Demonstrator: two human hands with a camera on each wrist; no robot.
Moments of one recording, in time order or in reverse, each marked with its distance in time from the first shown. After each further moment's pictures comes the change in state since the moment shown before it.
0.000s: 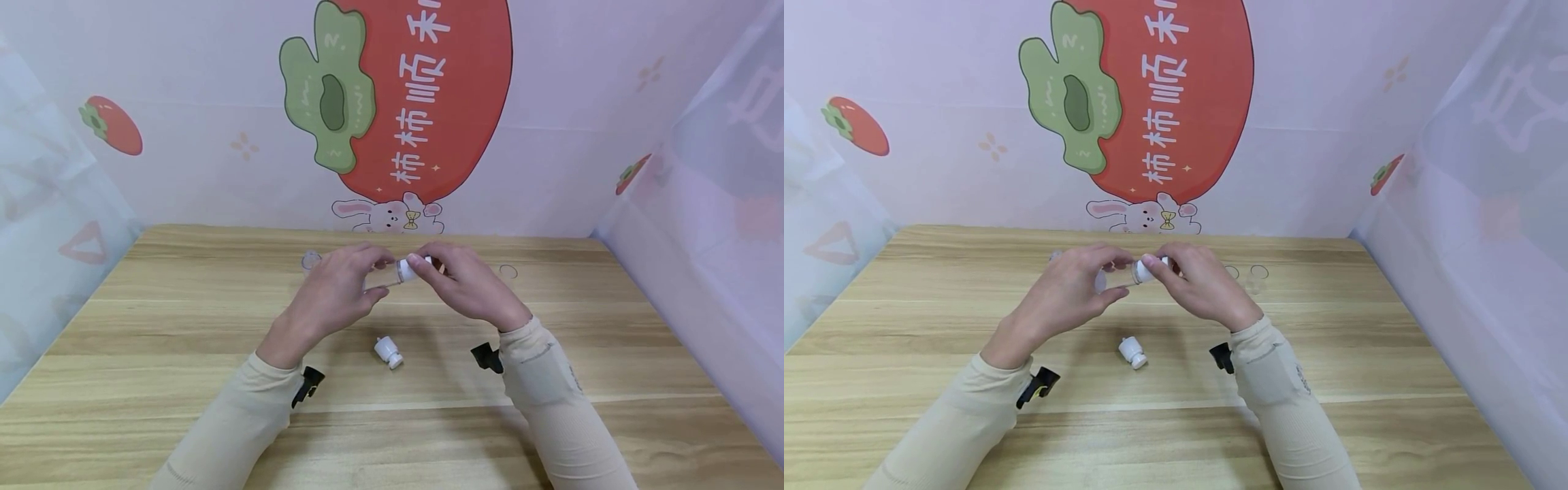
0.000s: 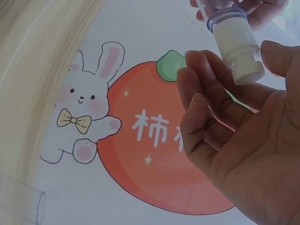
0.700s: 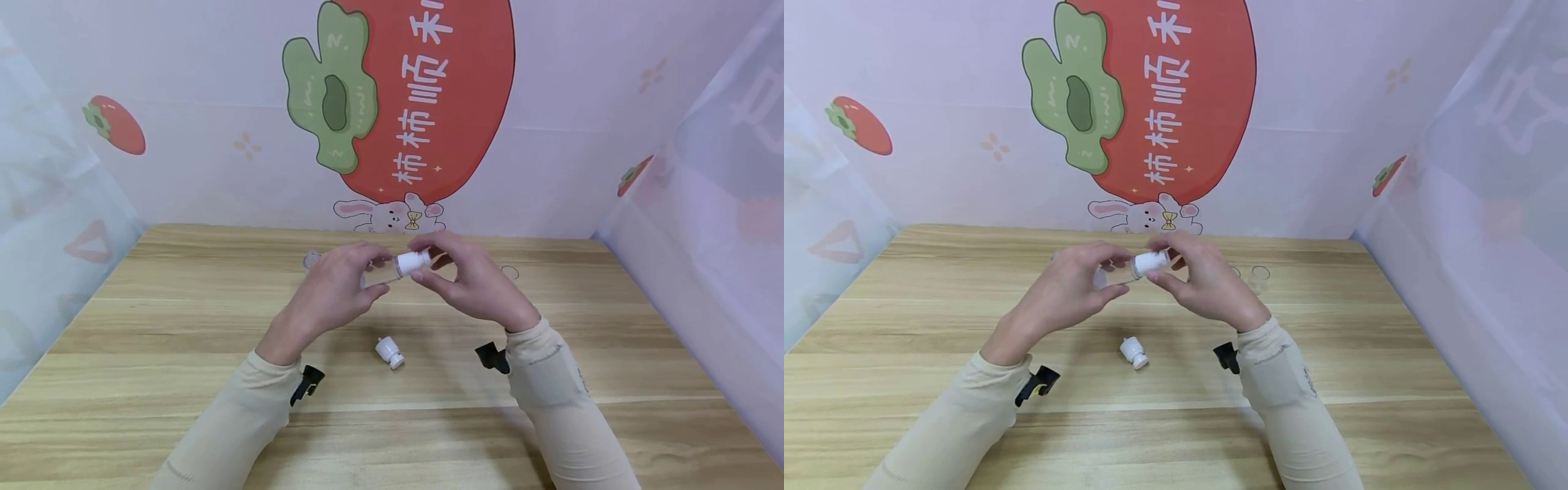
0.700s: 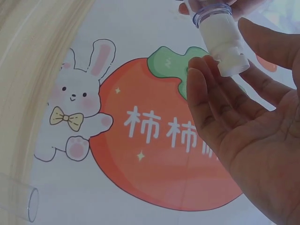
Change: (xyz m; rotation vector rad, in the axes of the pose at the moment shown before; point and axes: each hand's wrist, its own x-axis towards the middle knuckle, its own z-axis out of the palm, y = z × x) left_hand 0.001 -0.006 -0.002 -0.076 -0.013 -0.038; right_hand -0.003 0.002 -0.004 0.042 0.083 -0.231
